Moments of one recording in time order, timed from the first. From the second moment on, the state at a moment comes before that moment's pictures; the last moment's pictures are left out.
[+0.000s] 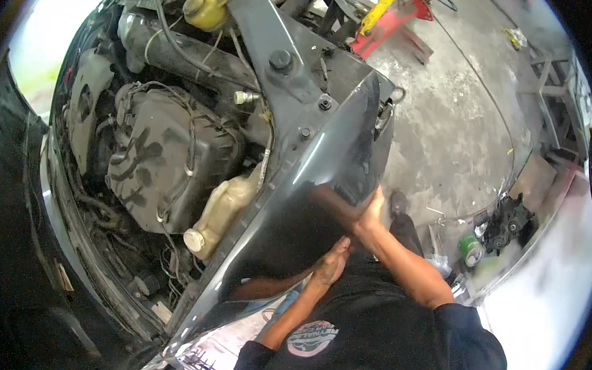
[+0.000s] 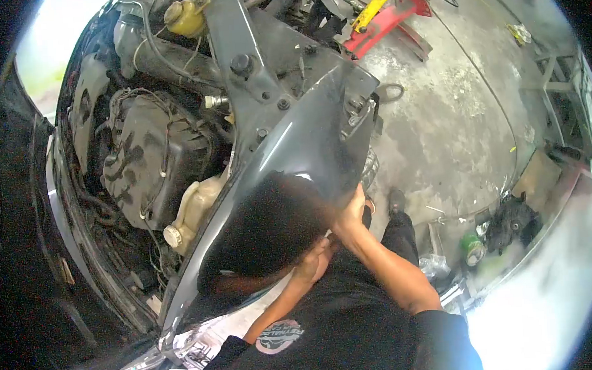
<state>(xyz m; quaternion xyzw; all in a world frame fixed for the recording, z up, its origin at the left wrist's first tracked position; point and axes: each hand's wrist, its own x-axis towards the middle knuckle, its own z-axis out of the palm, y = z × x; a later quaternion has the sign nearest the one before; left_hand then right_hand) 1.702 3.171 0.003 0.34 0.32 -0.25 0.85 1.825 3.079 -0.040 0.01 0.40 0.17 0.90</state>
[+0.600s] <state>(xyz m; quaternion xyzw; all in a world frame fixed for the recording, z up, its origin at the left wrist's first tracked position) 1.692 3.182 -0.004 0.33 0.34 -0.31 0.82 1.840 3.075 -0.019 -0.04 0.41 0.14 0.90</state>
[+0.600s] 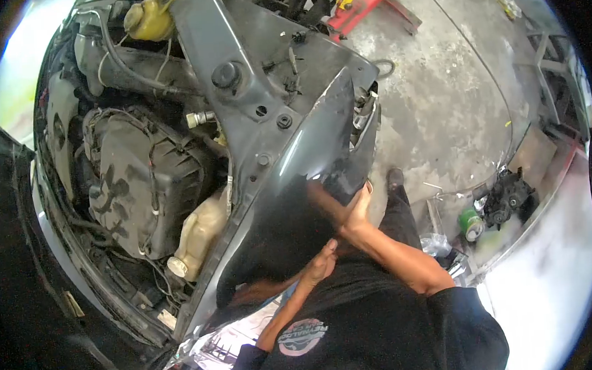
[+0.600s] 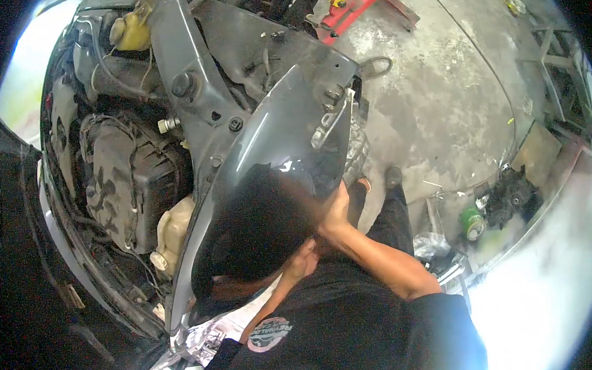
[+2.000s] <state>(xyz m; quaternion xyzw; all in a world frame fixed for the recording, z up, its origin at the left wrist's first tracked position) 1.617 3.217 -0.062 0.54 0.32 -0.34 0.70 1.812 3.085 -0.051 -0.09 0.47 0.19 0.86</state>
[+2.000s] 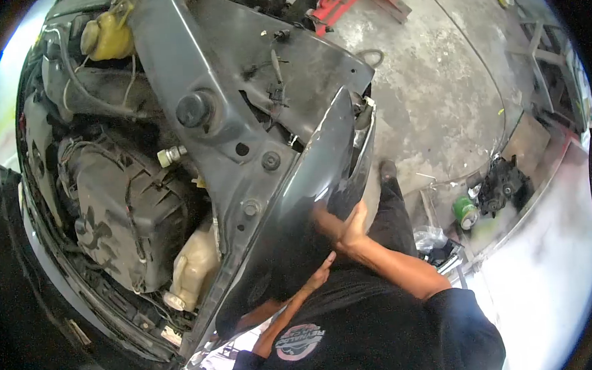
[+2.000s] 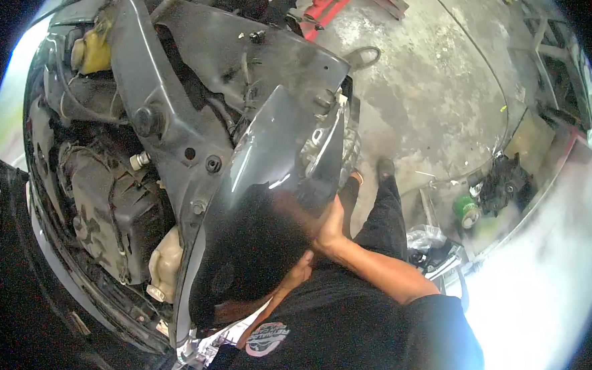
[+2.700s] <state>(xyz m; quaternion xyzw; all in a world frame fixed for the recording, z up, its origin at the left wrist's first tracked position) 1.641 3.208 -0.040 0.57 0.41 -0.27 0.66 1.837 3.078 -0.023 0.02 0.50 0.15 0.85</state>
